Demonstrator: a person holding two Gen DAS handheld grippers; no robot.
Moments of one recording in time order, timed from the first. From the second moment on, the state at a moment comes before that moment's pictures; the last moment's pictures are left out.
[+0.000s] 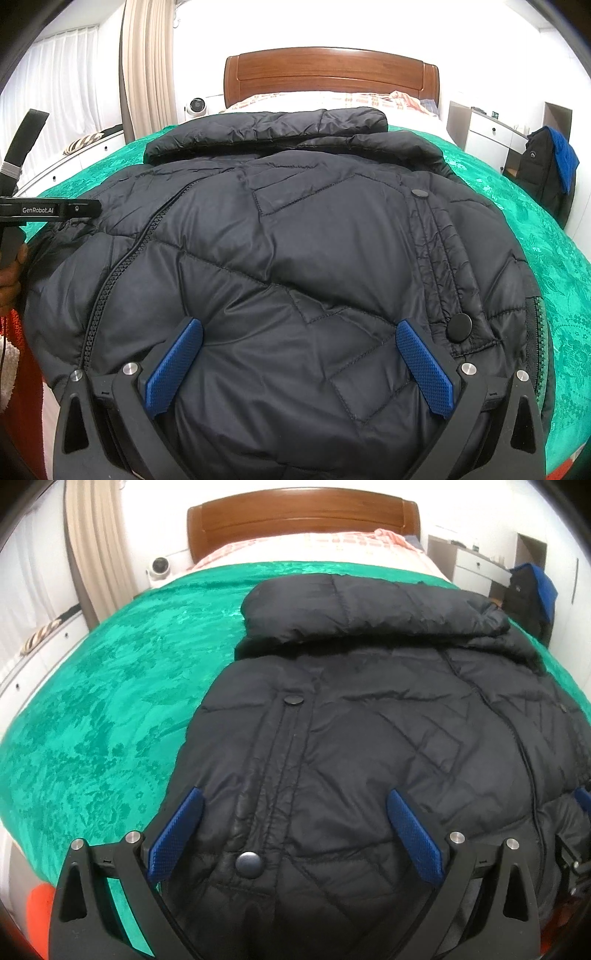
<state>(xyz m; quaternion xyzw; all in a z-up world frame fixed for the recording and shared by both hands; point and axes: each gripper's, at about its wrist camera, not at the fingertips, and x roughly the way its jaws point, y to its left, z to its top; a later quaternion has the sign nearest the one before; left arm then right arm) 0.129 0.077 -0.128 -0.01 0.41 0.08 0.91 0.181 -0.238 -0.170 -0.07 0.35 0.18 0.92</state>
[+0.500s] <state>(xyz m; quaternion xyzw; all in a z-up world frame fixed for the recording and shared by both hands) 0.129 0.083 -0.128 -0.02 0.41 0.10 0.91 0.181 -0.238 -0.170 -0.07 0.35 0.18 0.92</state>
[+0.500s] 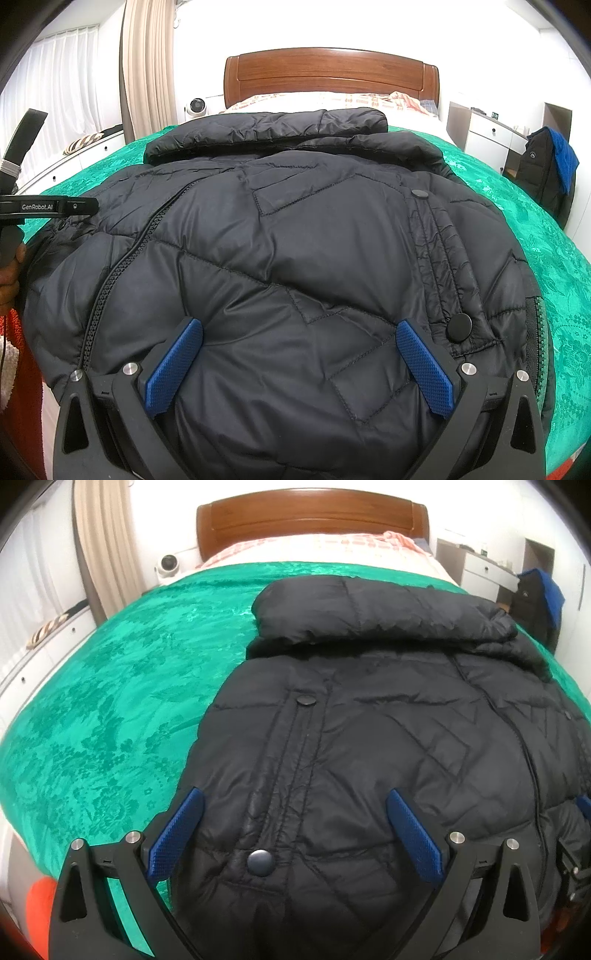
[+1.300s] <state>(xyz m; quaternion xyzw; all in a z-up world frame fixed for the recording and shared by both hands) 0.127 0.094 -0.126 -0.04 0.41 0.12 0.91 0.181 -0.238 -0.170 -0.07 0.35 0.18 0.92</state>
